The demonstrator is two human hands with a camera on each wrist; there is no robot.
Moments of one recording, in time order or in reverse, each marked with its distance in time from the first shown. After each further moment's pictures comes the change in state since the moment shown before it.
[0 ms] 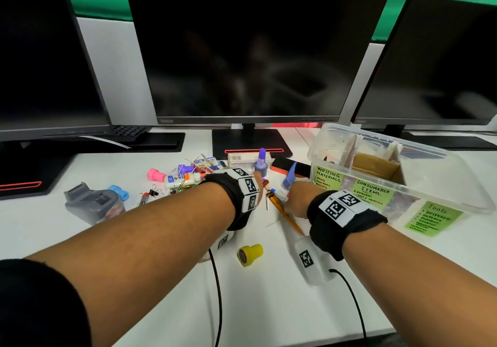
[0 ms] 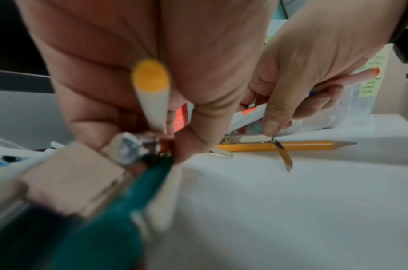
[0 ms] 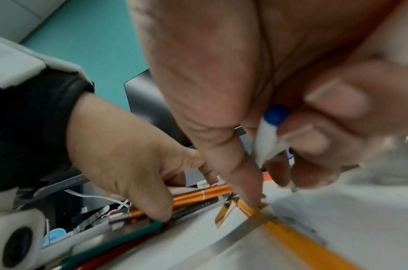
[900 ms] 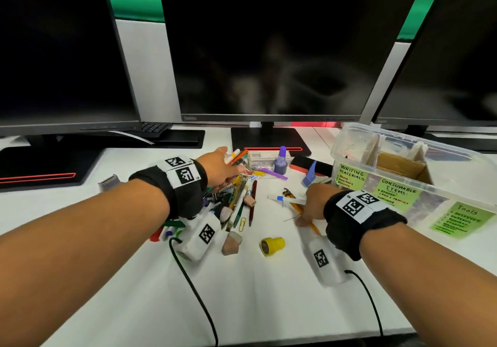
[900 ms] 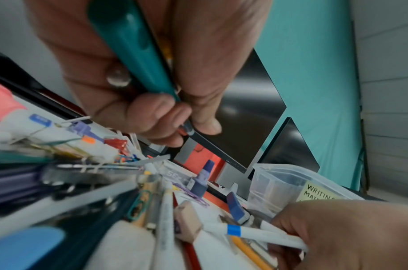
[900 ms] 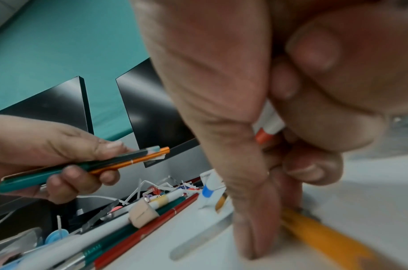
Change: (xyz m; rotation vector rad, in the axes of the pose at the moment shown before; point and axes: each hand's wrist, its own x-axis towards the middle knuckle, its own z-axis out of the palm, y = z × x) left_hand -0.058 -0.098 -0.005 -0.910 0.108 -0.196; right_hand 0.001 -0.011 0.007 -0.101 -0.065 -0.006
